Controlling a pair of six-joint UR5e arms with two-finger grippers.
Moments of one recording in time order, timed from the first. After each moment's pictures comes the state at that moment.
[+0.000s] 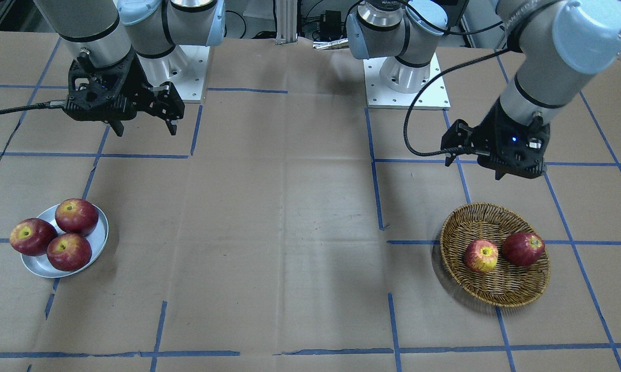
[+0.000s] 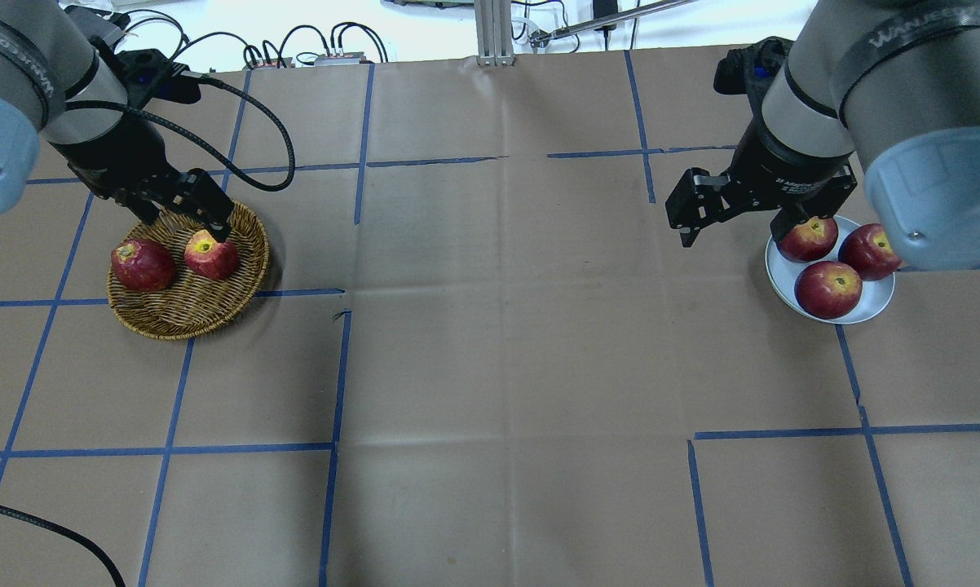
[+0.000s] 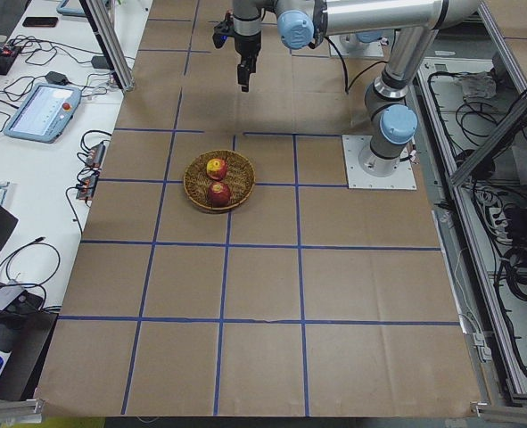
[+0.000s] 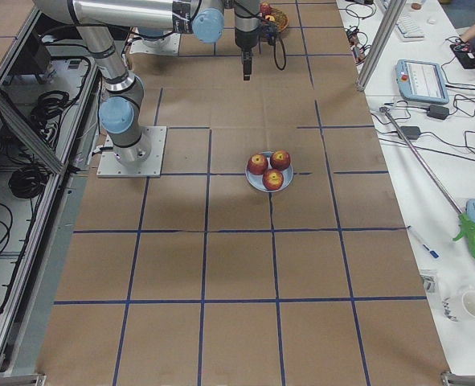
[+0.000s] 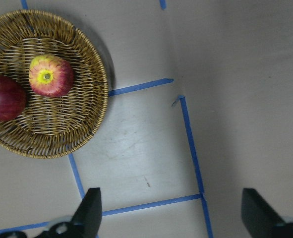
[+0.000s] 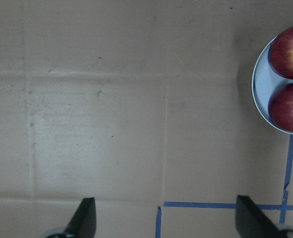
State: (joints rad) left arm -1.35 -1.65 -1.68 -1.42 1.60 0.53; right arm 1.57 -1.65 1.76 -1.70 -1.55 -0.04
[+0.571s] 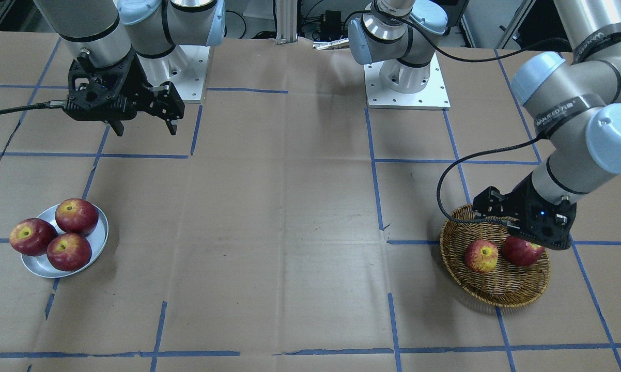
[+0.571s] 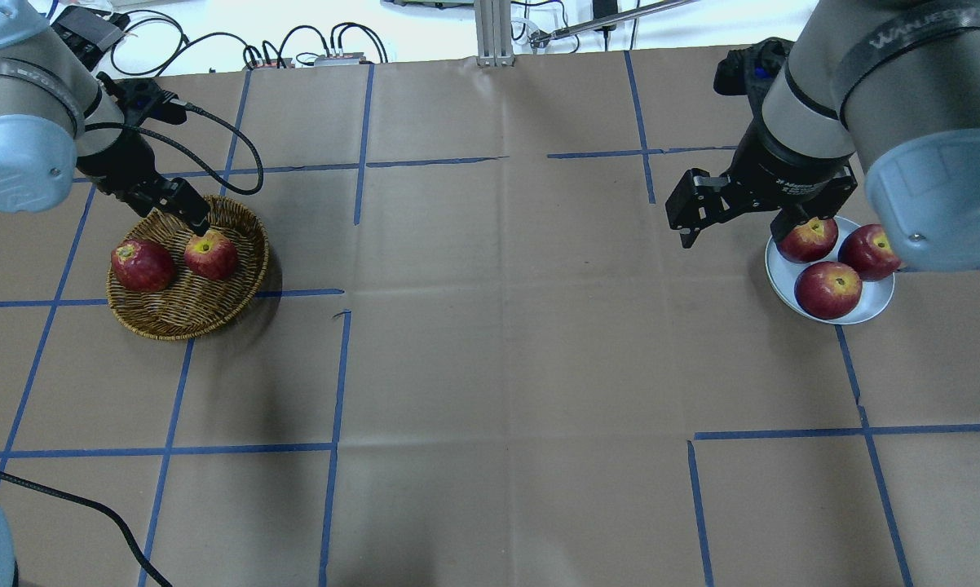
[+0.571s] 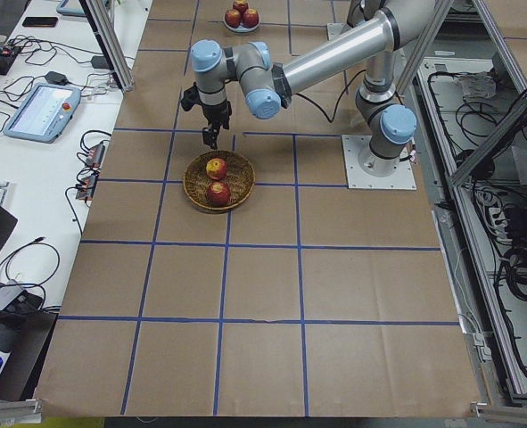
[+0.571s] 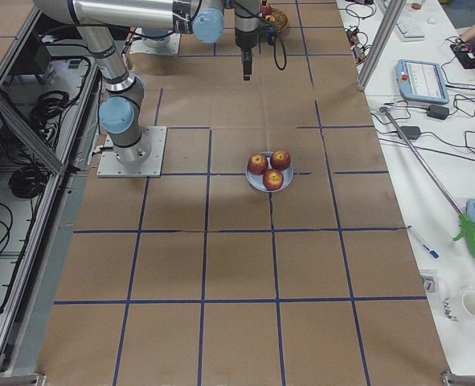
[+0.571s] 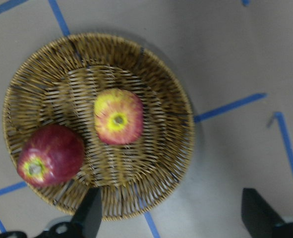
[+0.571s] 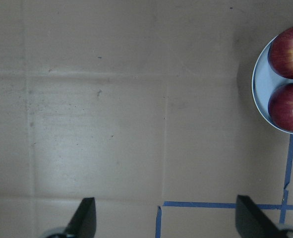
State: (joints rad) left arm -1.25 -1.87 -1.67 -1.19 1.60 0.70; right arm 1.57 -1.66 1.76 -1.70 -1.55 -0.04
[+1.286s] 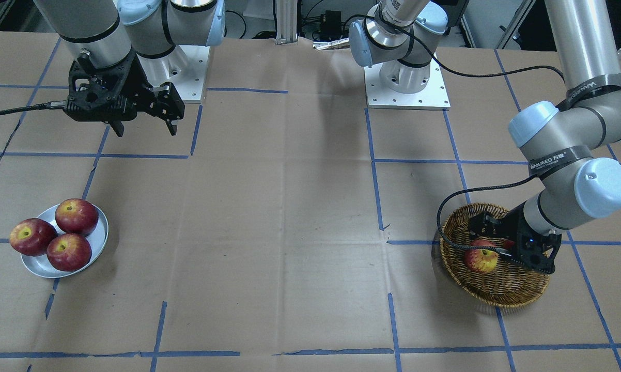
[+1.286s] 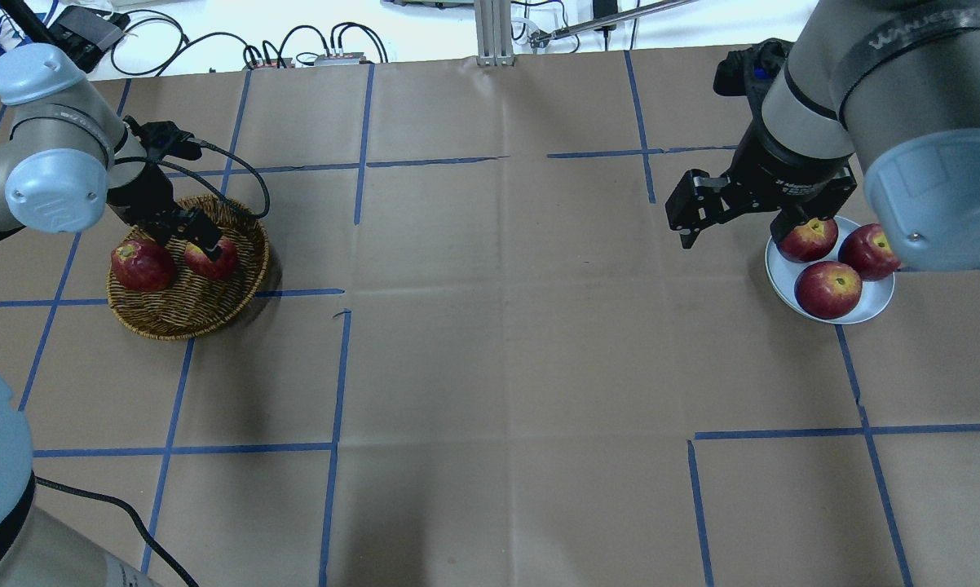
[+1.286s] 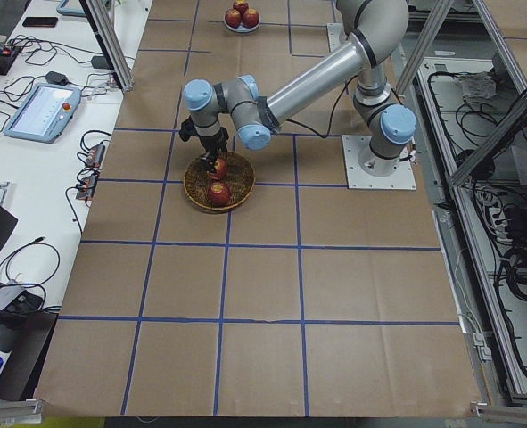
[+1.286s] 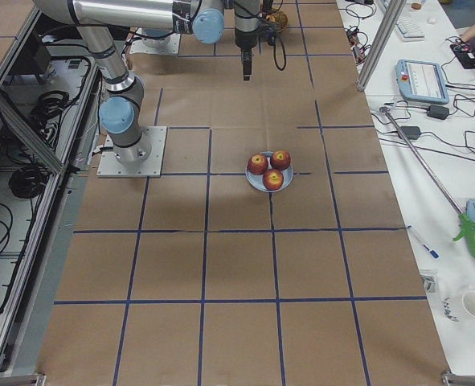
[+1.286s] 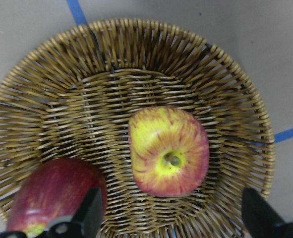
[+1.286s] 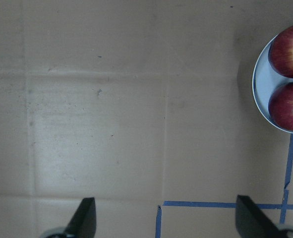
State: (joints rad) left arm -1.22 -2.00 -1.69 -1.12 1.59 0.69; right arm 1.57 -1.66 1.76 -1.70 -1.55 -0.04
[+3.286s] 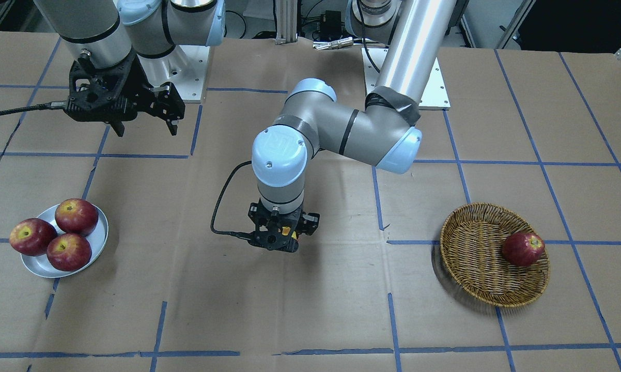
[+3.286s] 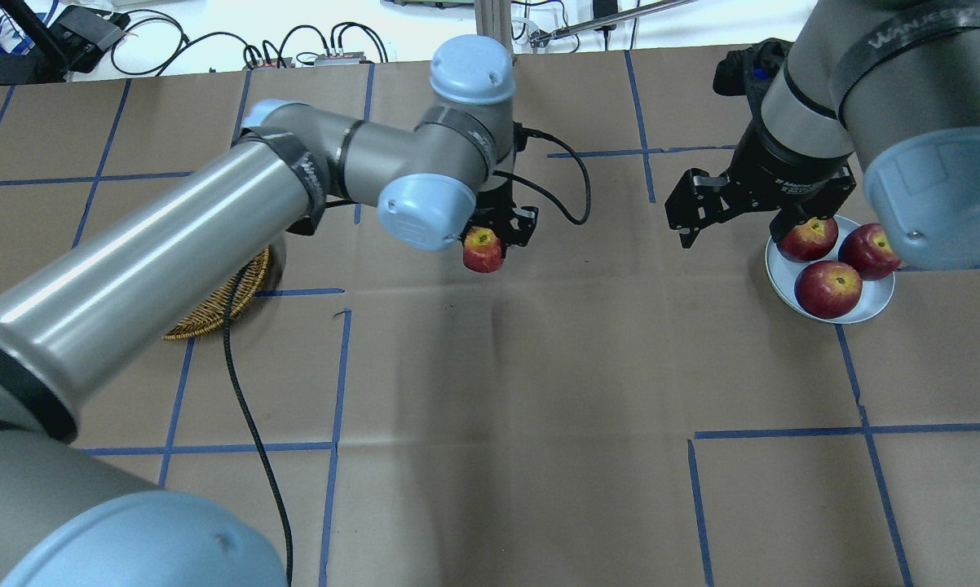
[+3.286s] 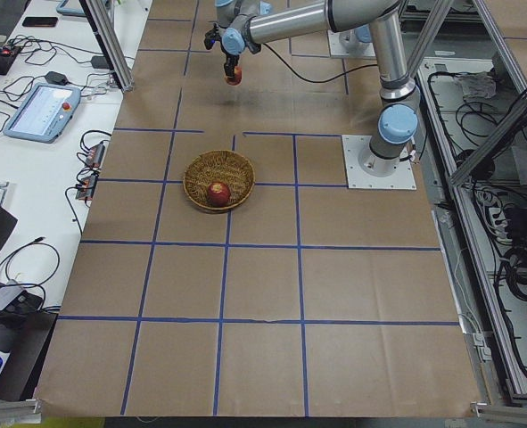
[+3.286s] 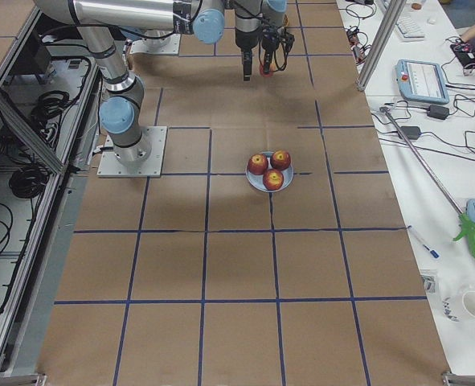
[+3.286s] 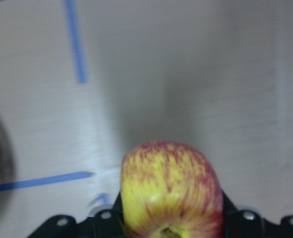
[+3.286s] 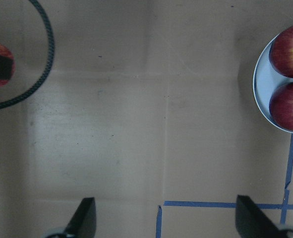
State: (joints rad) left arm -1.97 -2.14 -1.51 -1.11 1.59 -0.21; right arm 1.57 -1.65 1.76 -1.70 -1.55 -0.04
